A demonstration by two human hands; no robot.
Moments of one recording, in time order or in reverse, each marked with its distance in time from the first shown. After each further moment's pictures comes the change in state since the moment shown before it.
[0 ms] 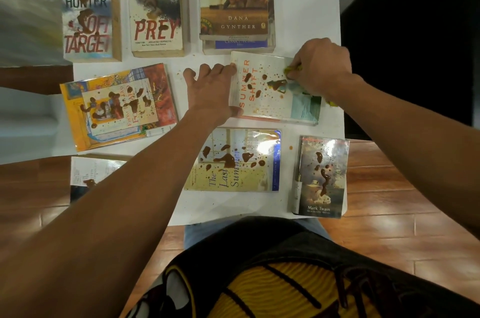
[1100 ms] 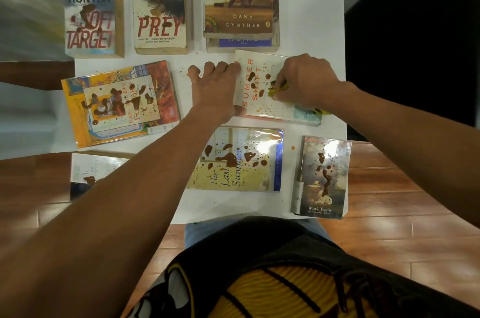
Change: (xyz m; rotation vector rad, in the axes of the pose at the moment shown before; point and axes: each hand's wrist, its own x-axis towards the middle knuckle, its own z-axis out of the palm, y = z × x) left_hand -0.002 0.003 -0.003 -0.025 -0.007 0.009; right_hand -0.010 -0.018 0.007 0.033 -0.136 -0.228
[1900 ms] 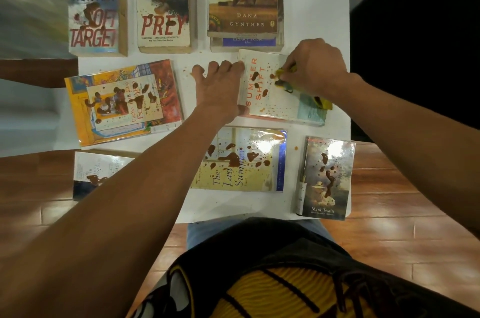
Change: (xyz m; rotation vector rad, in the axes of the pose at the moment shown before) left_hand 0.001 0.000 -0.001 -0.002 -0.011 -0.004; right_hand 0.015 0.006 -0.003 0.080 0.131 0.103
